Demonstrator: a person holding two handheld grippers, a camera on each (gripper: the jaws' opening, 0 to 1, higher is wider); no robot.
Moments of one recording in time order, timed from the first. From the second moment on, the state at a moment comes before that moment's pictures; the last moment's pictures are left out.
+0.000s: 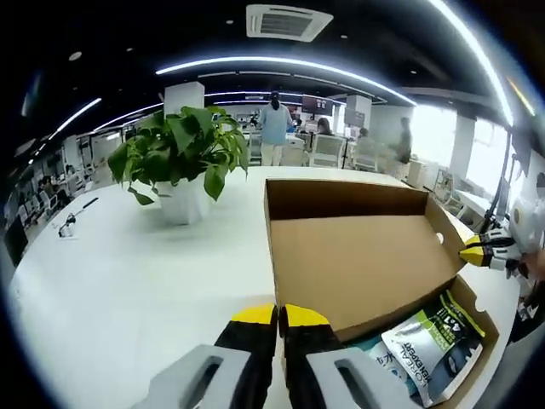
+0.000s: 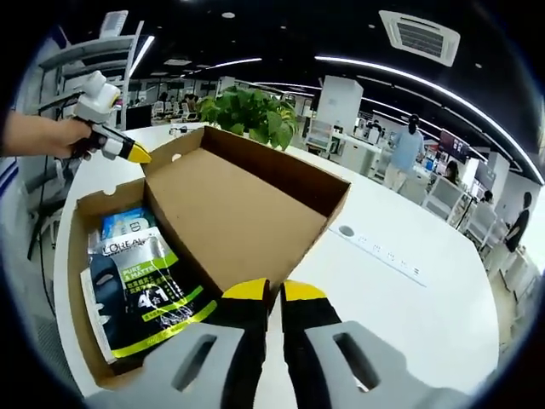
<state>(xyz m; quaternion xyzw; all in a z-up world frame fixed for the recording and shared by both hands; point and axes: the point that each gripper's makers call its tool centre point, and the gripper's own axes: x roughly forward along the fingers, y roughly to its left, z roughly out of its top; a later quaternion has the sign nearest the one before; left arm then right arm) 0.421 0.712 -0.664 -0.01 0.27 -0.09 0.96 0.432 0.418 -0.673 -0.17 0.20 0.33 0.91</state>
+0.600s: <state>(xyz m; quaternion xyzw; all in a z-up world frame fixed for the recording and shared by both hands) 0.428 0.713 -0.673 -0.02 0.27 -0.09 0.96 0.439 0.418 -0.681 -0.17 0.21 0.33 0.90</state>
